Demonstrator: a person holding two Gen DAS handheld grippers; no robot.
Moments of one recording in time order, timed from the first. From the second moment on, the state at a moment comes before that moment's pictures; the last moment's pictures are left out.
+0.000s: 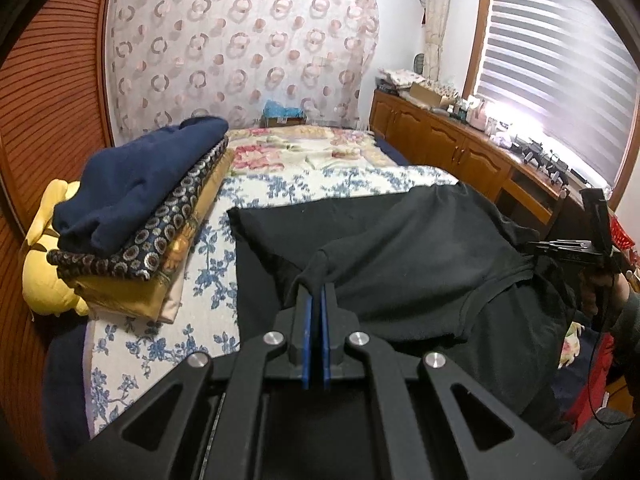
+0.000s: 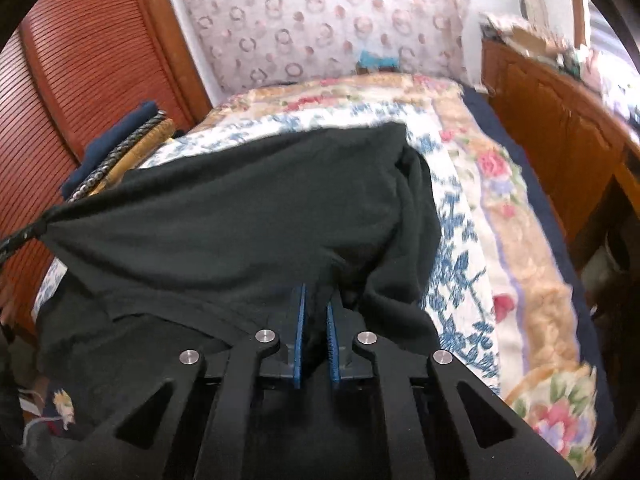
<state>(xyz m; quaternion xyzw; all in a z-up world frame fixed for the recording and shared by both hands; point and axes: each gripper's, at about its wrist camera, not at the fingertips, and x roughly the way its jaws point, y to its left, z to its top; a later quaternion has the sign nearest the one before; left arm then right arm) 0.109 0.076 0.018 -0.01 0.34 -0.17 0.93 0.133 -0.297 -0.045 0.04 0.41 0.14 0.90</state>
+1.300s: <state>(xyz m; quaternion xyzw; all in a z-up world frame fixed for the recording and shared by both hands) 0.064 0.090 0.025 0.00 0.35 -0.16 0.92 0.034 -0.304 0.020 -0.05 0.38 0.15 0.91</state>
